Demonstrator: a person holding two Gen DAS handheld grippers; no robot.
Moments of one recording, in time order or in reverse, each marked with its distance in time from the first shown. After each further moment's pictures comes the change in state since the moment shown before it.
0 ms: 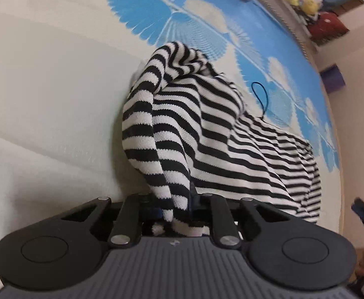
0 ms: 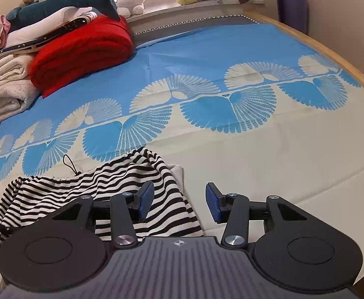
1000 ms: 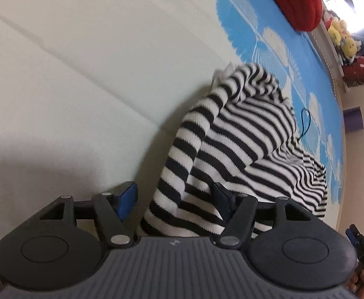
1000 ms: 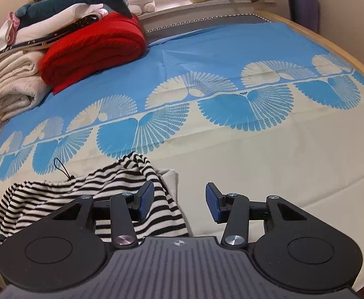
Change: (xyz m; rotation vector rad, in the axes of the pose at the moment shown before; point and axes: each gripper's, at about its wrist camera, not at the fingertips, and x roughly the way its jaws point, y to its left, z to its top) left arm -0.058 0.120 -0.008 -0.257 0.044 0.039; right arm 0.010 0.022 -0.002 -0.026 0.009 0.044
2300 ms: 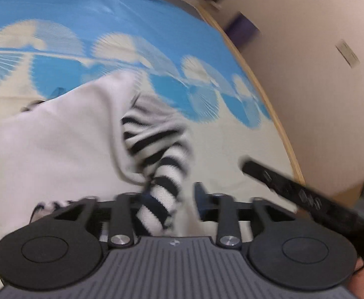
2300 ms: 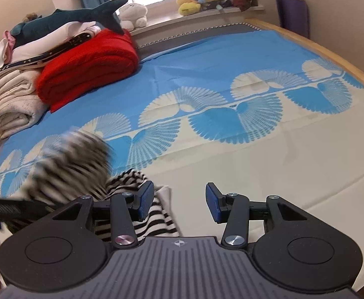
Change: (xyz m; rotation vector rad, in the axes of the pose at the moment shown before) left arm 0.101 -0.417 -0.149 0.625 -0.009 -0.247; right arm -0.019 -0.016 0.007 0.065 -0.075 -0.012
